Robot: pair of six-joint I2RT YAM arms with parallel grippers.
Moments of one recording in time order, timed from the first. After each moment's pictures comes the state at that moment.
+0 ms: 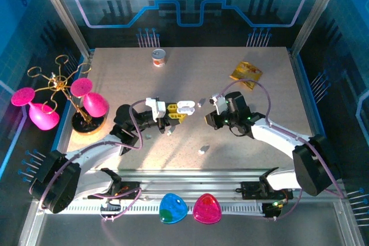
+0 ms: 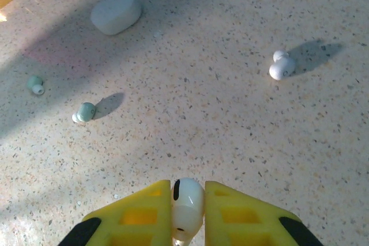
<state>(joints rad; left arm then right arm) -0.50 1.18 0.45 0.94 0.81 -0.07 0.49 1.34 0.69 -0.11 -0.33 0.09</state>
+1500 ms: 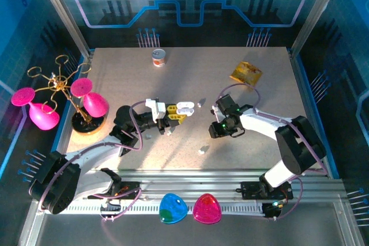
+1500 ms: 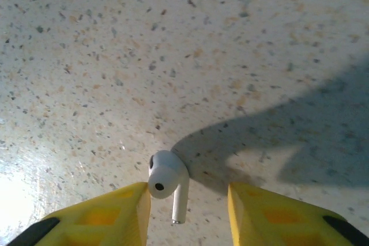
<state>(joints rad) -0.50 1.17 0.44 0.93 0.80 -0.07 0.51 1.56 0.83 -0.55 -0.19 0.24</state>
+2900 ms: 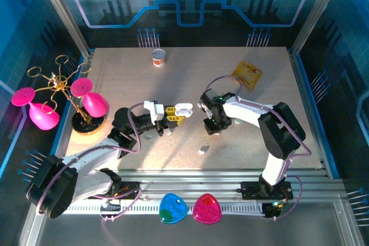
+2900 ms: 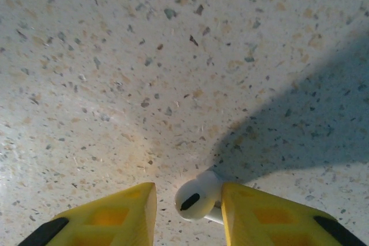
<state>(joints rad) -0.50 1.13 0.41 0.91 0.79 -0.06 0.60 1.79 1.12 -0.82 -0.02 0.21</state>
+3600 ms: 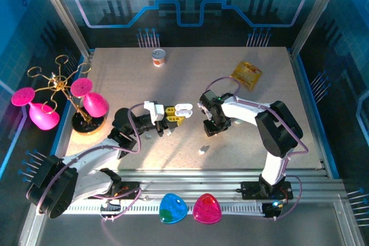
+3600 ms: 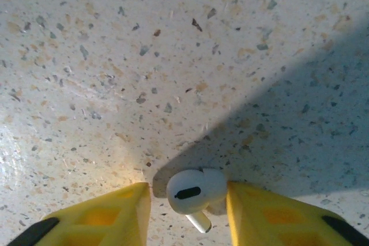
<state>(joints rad) -0.50 1.13 0.40 0.91 0.78 -0.06 0.61 1.82 1.13 -0.83 -0.03 0.22</state>
